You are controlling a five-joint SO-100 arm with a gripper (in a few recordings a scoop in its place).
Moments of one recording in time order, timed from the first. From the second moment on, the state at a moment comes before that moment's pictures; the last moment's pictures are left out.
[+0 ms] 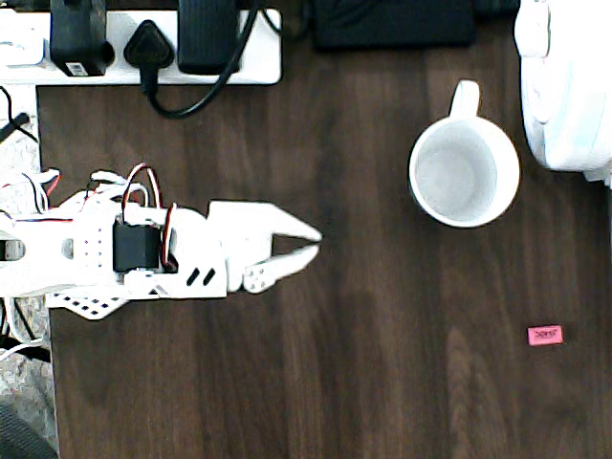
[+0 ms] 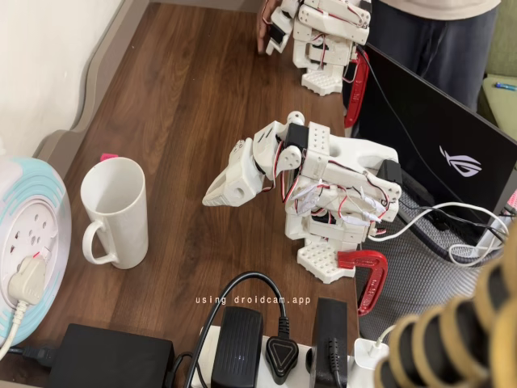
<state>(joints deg) 2.6 188.4 174.0 48.9 -82.8</state>
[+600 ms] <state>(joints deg) 5.4 188.4 174.0 48.4 -86.0</state>
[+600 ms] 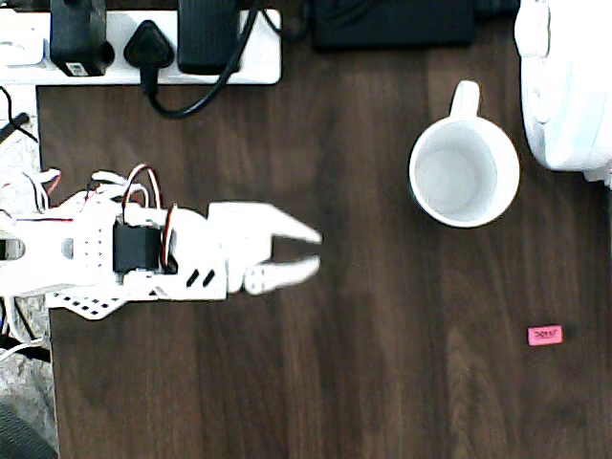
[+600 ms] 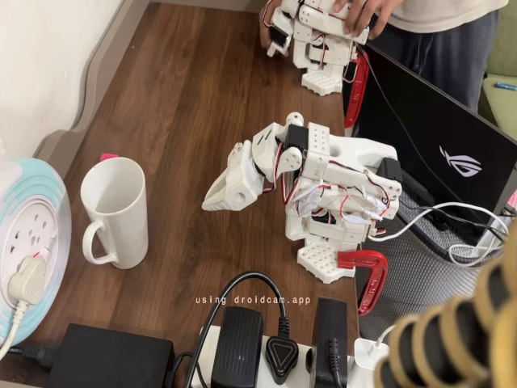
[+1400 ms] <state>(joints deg) 10.7 93.3 99.7 31.7 -80.5</state>
